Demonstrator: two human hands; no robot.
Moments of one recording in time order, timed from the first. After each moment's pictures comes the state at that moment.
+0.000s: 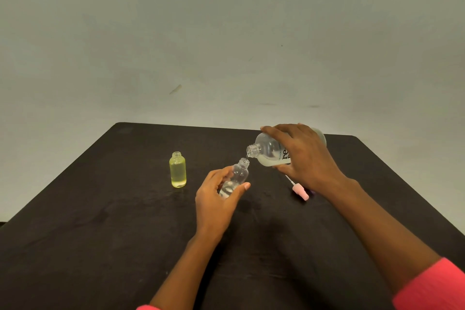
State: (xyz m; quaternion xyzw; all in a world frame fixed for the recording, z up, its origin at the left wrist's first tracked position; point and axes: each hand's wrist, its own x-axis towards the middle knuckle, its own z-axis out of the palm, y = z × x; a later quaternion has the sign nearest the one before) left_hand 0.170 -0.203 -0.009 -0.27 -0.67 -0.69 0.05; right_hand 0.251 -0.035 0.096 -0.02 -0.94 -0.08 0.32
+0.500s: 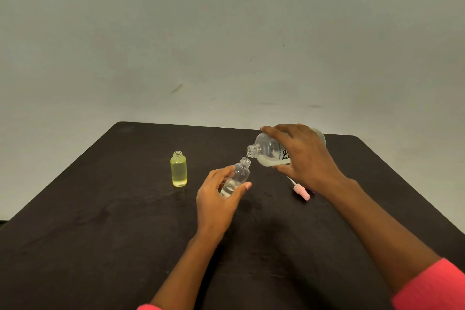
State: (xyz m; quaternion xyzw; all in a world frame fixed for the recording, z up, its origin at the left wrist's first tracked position) left_hand 0.170 -0.203 -0.008 -0.27 -0.67 -0.69 0.05; right_hand 0.249 -0.038 0.097 -0.02 -0.94 -0.08 0.32
